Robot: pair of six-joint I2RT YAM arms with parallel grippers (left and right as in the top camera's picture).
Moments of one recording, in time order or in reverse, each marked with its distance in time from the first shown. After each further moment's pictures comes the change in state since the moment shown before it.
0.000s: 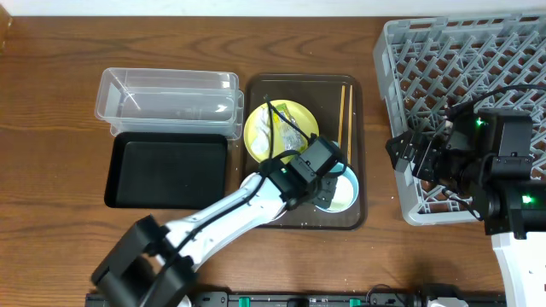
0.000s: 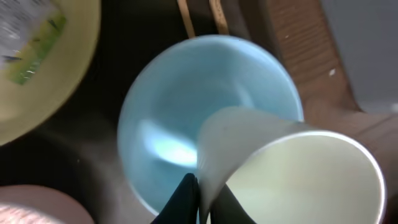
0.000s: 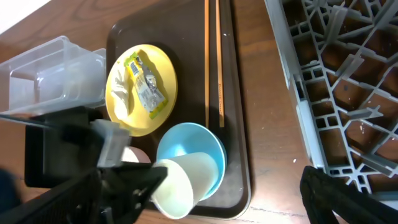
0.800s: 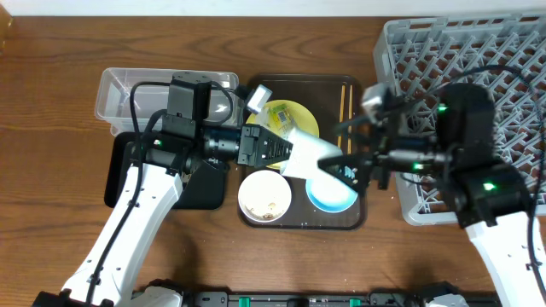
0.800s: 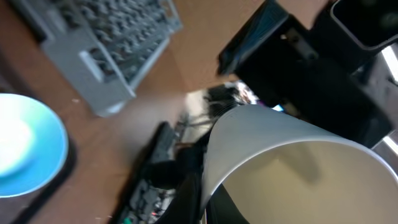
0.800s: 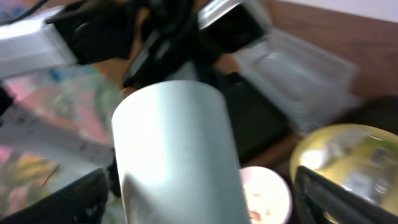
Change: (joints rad) left arm 0.593 -0.282 0.011 0.013 1.273 0.069; right arm 0.262 0.079 0.002 0.406 -0.727 -0.380
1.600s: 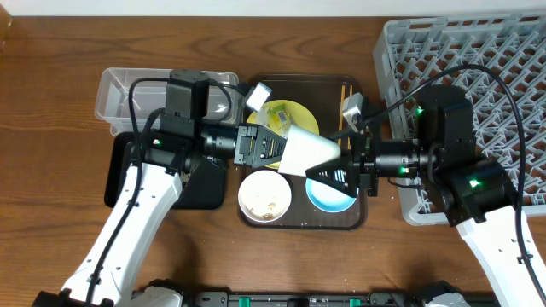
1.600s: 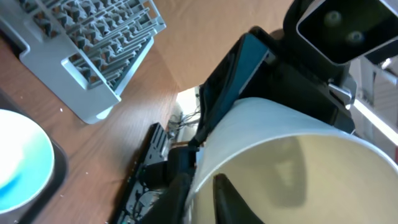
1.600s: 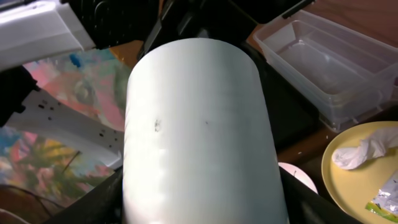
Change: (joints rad) left arm 0.005 0.001 0.000 0.060 0.052 0.014; right arm 0.051 0.021 0.000 -0.021 -0.009 -0.005
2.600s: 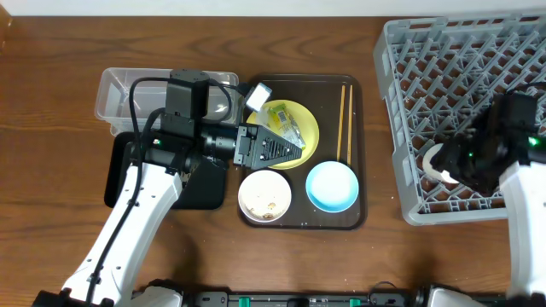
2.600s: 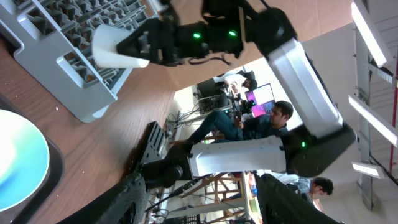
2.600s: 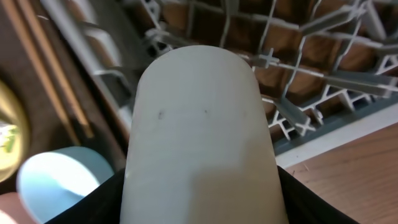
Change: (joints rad) left arm 0.000 0.002 0.000 -0.002 0.010 -0.003; right arm -0.547 0.217 0.004 -0.482 0.963 0.307
